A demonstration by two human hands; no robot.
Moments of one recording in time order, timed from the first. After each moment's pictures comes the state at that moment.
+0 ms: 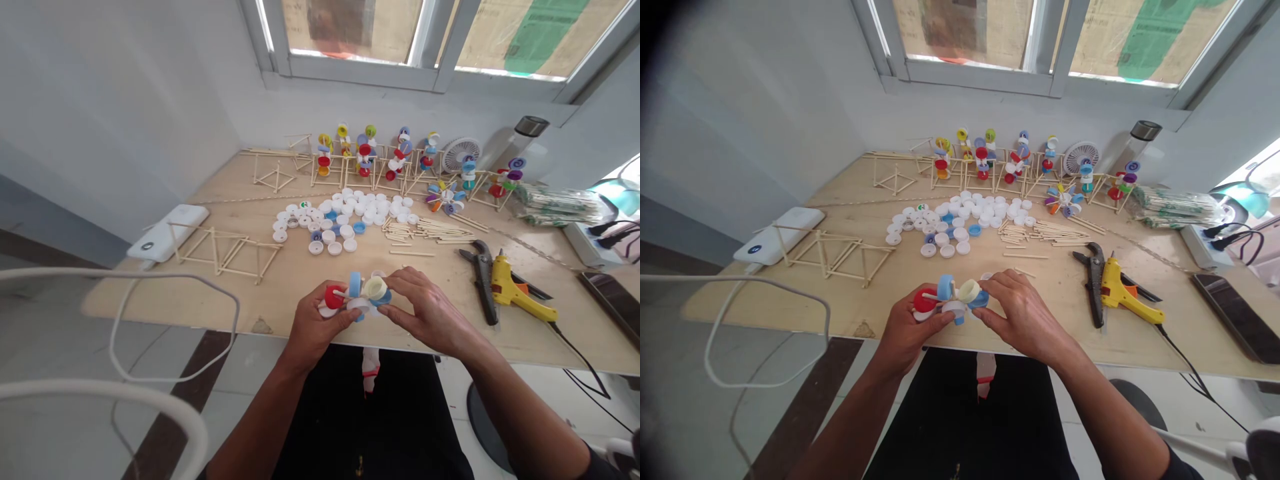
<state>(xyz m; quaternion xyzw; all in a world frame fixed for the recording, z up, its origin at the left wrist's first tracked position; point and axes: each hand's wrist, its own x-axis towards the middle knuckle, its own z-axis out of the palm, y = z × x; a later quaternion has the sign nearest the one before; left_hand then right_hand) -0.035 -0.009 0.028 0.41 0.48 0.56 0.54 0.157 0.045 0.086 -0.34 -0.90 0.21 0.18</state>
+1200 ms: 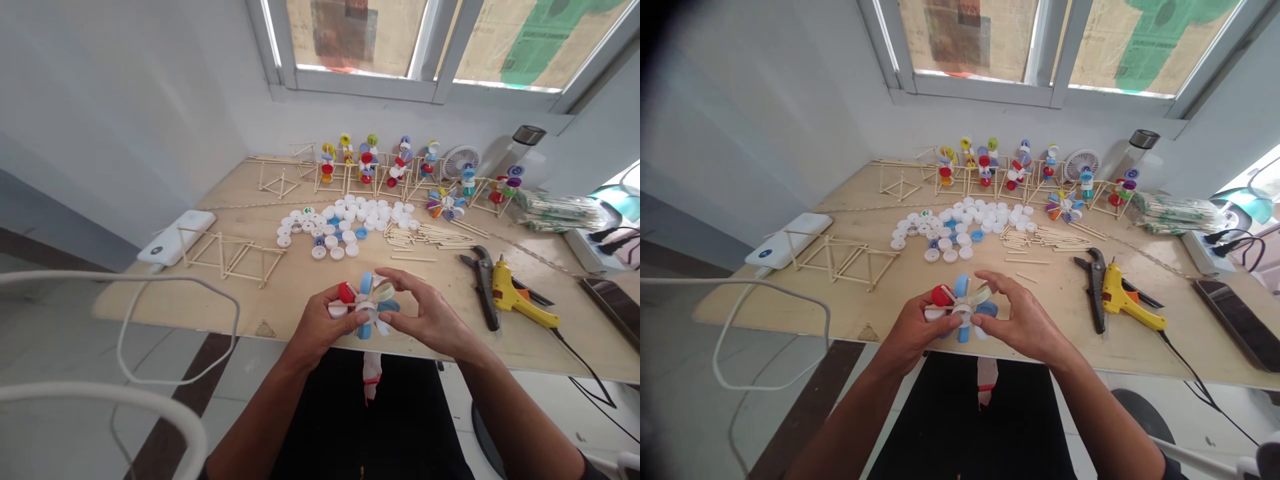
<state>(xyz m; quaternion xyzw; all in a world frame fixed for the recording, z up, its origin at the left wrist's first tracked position) -0.035 -0.002 0.039 0.40 0.48 0.50 0.60 0.157 0.044 0.075 -0.39 -0.81 0.36 0.26</state>
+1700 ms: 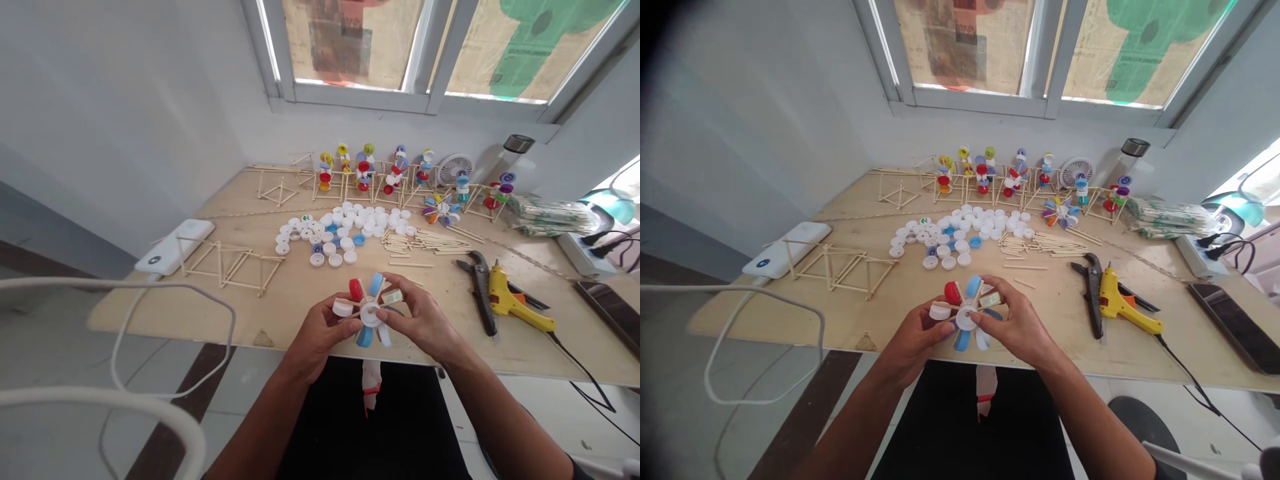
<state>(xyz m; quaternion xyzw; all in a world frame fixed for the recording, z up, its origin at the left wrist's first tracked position) -0.034 -0.004 0.037 0.34 0.39 0.53 0.68 0.147 0.044 0.062 -0.42 -0.73 0.42 0.33</state>
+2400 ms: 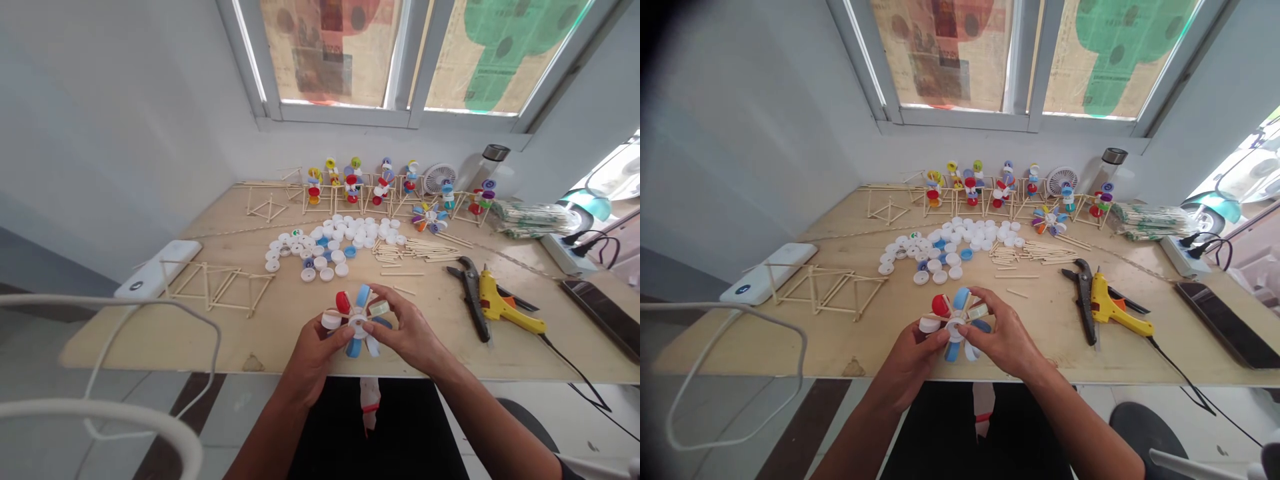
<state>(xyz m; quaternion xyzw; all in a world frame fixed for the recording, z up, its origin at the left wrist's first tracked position) -0.023 -0.001 0.034 0.28 0.41 0.56 0.67 0.140 0.042 0.059 -0.44 -0.72 0.42 0.34</state>
